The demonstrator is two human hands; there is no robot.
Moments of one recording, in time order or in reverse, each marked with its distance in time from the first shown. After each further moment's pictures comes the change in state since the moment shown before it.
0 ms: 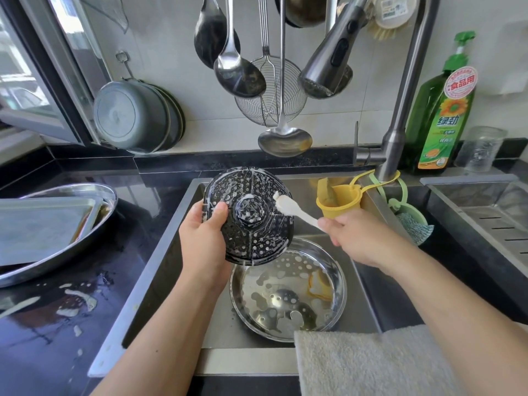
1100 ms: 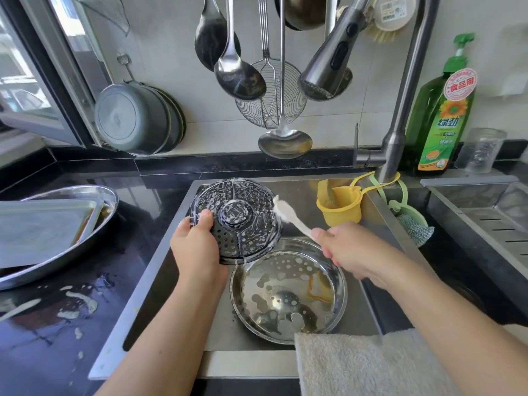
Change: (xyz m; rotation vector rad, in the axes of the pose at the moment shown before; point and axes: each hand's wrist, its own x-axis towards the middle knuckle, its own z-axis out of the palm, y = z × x) left_hand 0.011 -0.007 -0.009 -0.070 0.239 -0.080; right_hand -0.004 -0.004 0.014 0.184 -0.065 0.096
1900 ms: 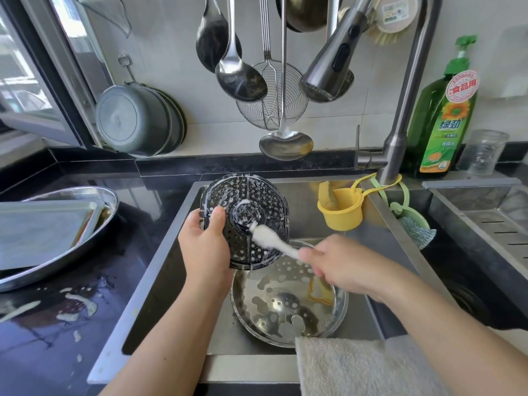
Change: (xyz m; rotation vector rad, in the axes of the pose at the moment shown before) left_hand -0.005 -0.004 0.004 0.195 -0.133 0.207; right_hand -0.008 -0.006 0.010 -0.150 -0.123 -0.089
